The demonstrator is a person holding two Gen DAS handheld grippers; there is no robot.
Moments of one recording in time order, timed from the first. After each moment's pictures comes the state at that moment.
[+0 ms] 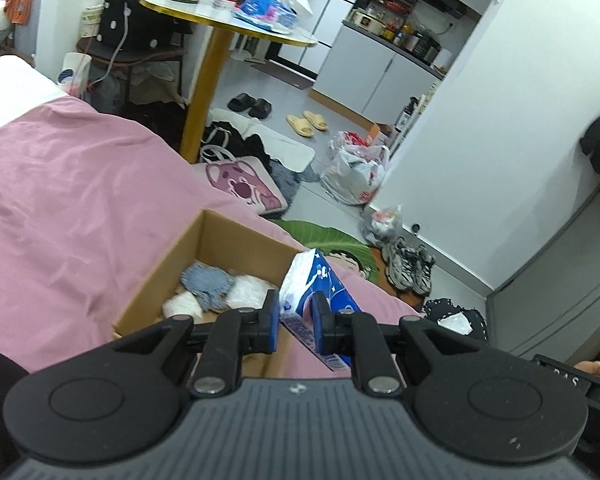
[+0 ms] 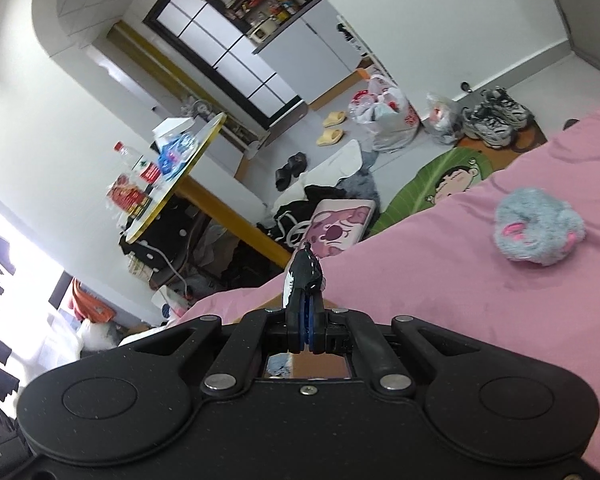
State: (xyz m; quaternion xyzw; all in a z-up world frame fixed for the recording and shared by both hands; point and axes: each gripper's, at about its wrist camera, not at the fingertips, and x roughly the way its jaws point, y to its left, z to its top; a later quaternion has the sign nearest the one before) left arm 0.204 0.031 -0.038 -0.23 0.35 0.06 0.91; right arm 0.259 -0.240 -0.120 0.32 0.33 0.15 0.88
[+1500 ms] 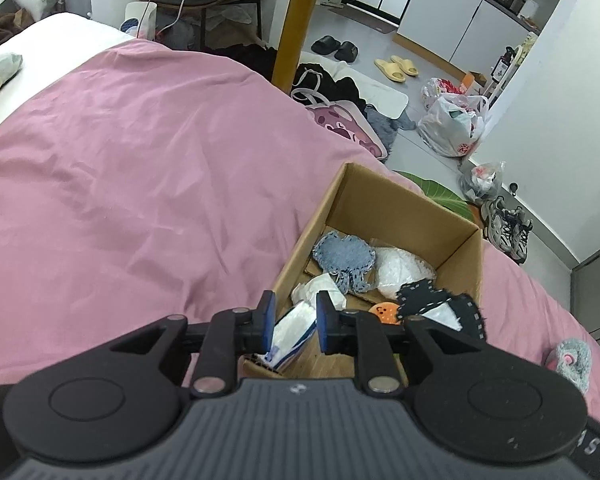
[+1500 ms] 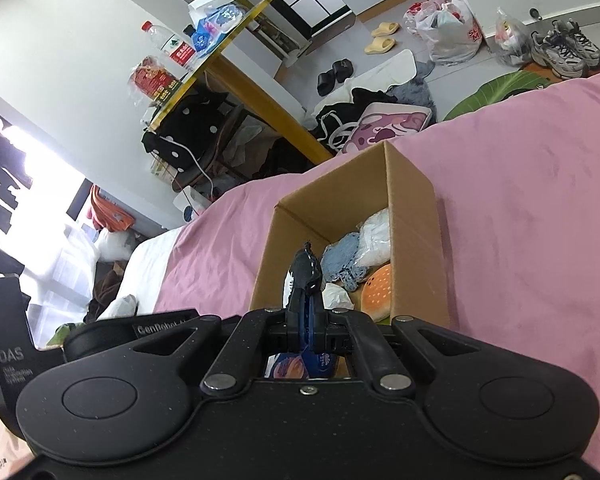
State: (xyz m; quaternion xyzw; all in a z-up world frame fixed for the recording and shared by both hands) left arm 0.245 0.108 -0.111 -0.20 0.45 0.16 0.85; right arm 0.273 -0.117 -0.173 0.27 0.42 0.23 0.83
